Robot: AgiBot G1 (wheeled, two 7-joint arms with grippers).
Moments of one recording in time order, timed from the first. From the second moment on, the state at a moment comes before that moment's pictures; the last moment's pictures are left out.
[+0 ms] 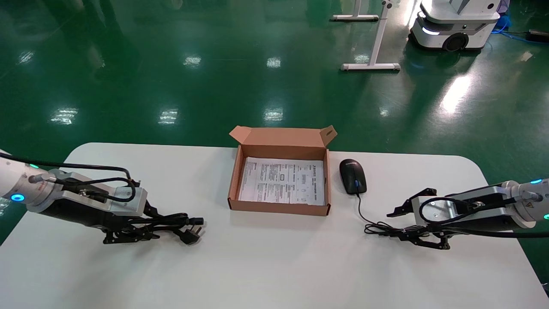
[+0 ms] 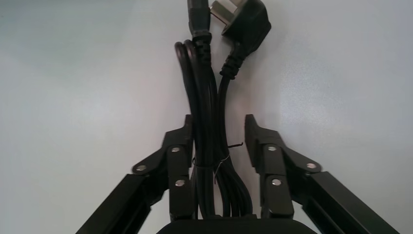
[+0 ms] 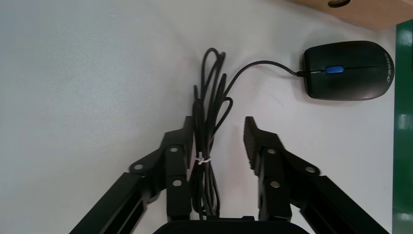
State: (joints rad) left arm -1.81 1.05 1.02 -0.03 1.59 1.43 0.60; right arm 1.70 -0.99 -0.75 0.07 -1.63 -1.42 -0.77
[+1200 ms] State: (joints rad) left arm -2.13 0.92 0.85 -0.01 1.34 1.48 0.49; right arm 1.99 -1.03 -0.64 0.16 -1.50 -1.43 -0.59
